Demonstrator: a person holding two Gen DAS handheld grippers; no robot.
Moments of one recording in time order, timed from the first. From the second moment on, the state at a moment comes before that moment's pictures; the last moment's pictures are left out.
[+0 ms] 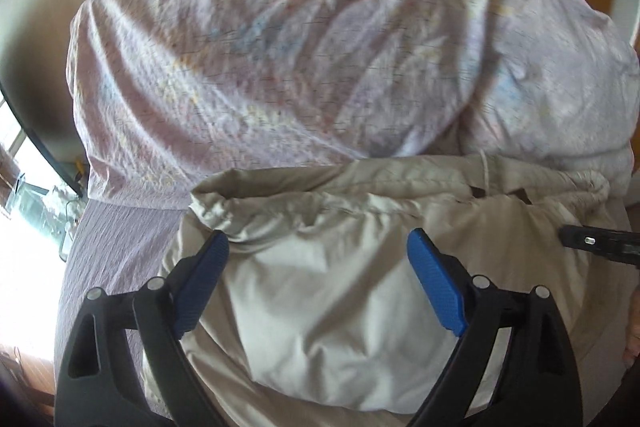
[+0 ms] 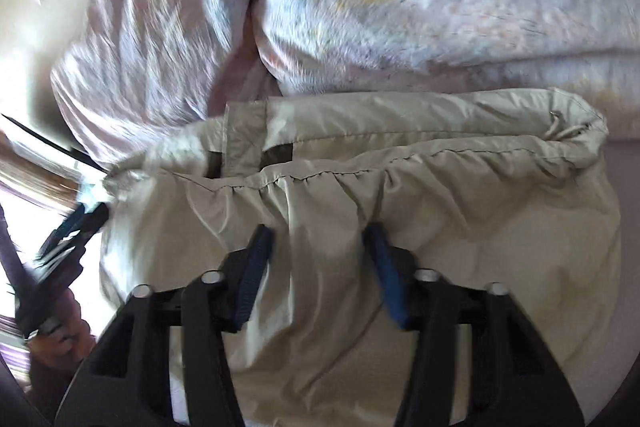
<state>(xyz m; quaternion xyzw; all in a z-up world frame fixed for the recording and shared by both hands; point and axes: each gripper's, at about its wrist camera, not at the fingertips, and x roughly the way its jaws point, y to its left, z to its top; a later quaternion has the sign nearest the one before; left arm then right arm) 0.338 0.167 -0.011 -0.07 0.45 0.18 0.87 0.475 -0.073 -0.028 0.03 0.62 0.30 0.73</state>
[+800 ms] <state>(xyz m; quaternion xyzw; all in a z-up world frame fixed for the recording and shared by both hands) 0.357 0.180 -0.055 -0.08 0.46 0.22 0.86 0.527 -0.026 -0.064 0.03 0.59 0.22 0.78</state>
